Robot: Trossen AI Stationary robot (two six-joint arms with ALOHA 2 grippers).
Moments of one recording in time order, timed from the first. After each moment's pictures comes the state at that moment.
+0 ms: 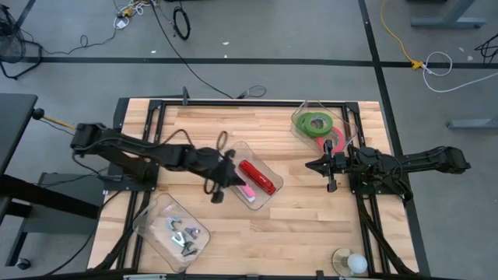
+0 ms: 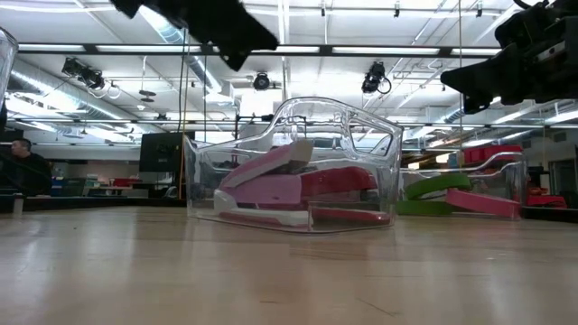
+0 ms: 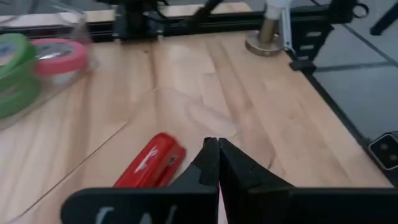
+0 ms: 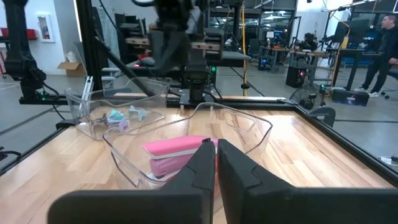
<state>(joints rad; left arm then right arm) -0.12 1.38 0.90 0.01 0.07 0.01 0.03 0.39 0.02 0.38 0.02 -0.04</state>
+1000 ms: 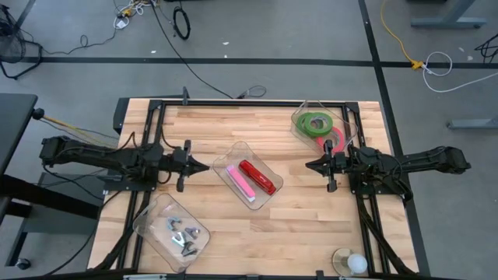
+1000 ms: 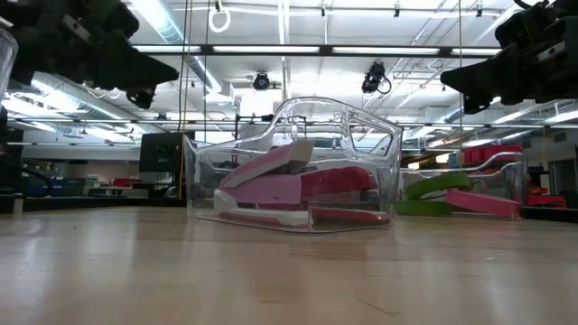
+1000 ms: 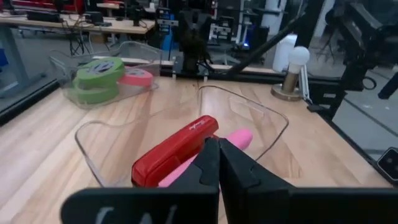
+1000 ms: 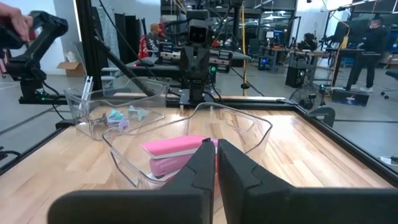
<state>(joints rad) -0.04 0.61 0.17 0.32 -0.01 -0.09 0.03 0.39 0.02 0.38 0.02 -0.04</state>
